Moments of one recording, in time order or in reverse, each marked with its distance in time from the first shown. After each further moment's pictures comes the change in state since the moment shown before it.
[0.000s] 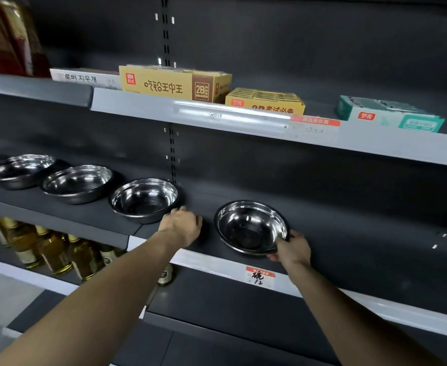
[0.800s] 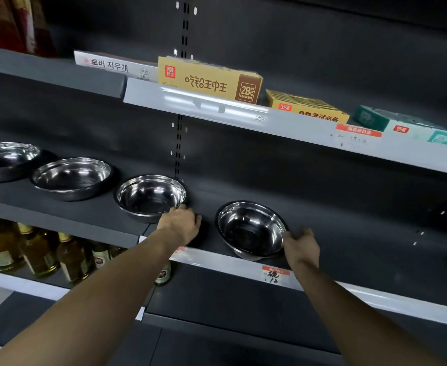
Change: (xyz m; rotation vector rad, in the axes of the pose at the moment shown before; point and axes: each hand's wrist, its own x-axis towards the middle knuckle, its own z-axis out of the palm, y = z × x) left_hand 0.016 -0.062 0.008 -0.088 -0.008 0.115; right_hand -0.036 -0.017 0.028 -0.307 0.278 -0.099
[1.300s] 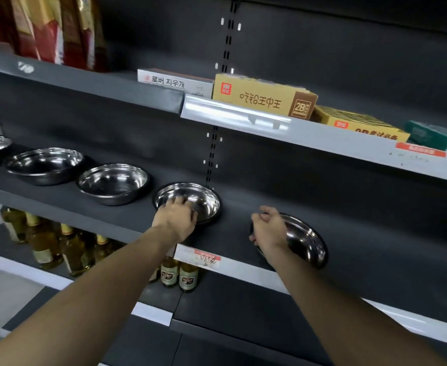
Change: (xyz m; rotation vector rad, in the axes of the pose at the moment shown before) left_hand -0.004 -0.095 -0.032 0.035 0.101 -0.026; right_hand -0.058 -0.107 0.108 0.297 -0.286 -0.133
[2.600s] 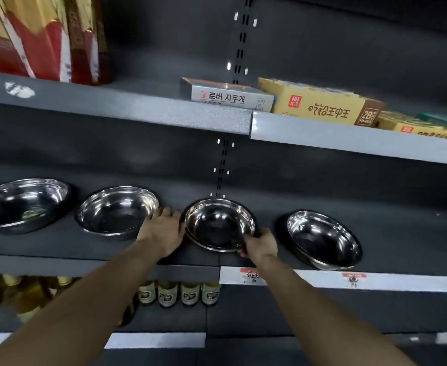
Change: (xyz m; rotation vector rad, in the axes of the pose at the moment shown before) left_hand 0.068 -0.148 0.005 0.053 -0.073 0.229; right_hand -0.016 0.001 0.143 0.096 0.144 0.295
